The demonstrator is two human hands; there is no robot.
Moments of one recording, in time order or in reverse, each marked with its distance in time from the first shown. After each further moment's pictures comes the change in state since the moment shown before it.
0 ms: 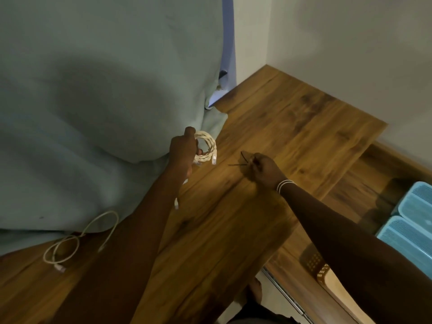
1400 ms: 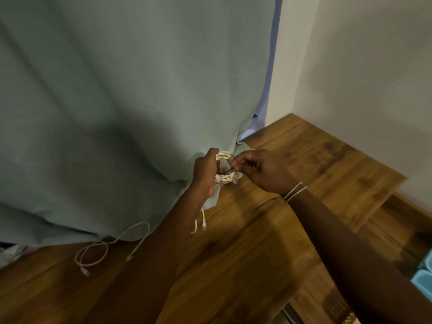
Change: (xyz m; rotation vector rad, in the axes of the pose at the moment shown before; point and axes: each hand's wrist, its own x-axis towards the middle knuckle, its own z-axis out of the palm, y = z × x) left_hand -0.019 0.009 -0.058 -0.280 -0.040 0.044; right_hand 0.003 -0.213 -0.016 -0.026 -0.095 -0.468
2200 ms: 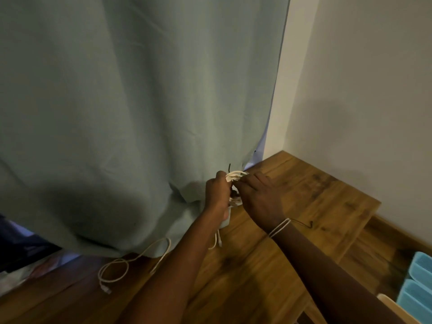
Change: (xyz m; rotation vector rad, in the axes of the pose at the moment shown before) left_hand -0.084 0.019 -0.078 -0.138 -0.088 0.115; right_hand -0.033 -0.113 0.079 -0.874 0.412 -0.226
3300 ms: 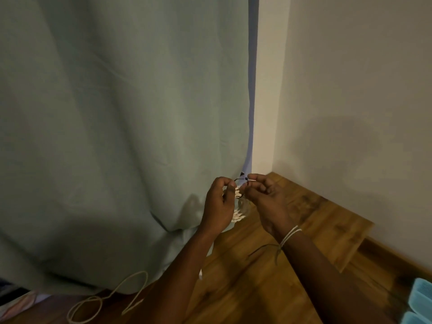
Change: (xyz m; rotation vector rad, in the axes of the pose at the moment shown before) left_hand -0.012 0.005 0.078 0.473 -0.123 0.766; right_hand 0.017 0.090 -0.050 1.491 0.184 0.846
